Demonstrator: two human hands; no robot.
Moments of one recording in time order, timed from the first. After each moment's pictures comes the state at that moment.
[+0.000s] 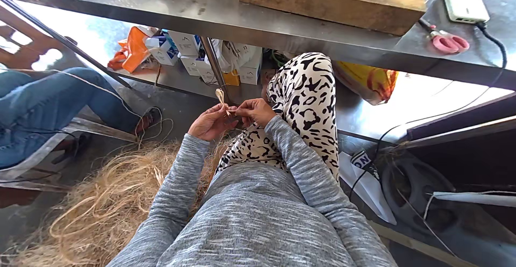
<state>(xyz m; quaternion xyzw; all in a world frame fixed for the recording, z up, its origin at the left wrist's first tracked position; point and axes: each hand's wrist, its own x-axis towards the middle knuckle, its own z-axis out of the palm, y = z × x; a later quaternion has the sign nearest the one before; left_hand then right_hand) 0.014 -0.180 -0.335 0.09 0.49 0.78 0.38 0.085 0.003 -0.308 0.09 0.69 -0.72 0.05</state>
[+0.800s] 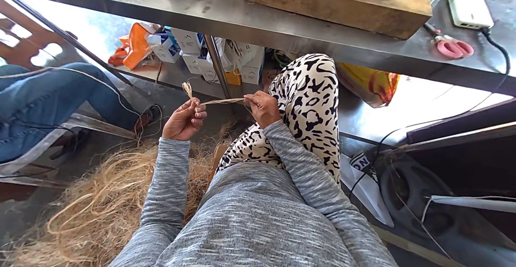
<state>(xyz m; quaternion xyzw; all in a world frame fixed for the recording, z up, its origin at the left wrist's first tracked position) -0.017 -0.241 -0.325 0.15 0.29 0.86 0.39 0.082 0.001 -0.333 -0.02 0.86 -0.36 -0.36</state>
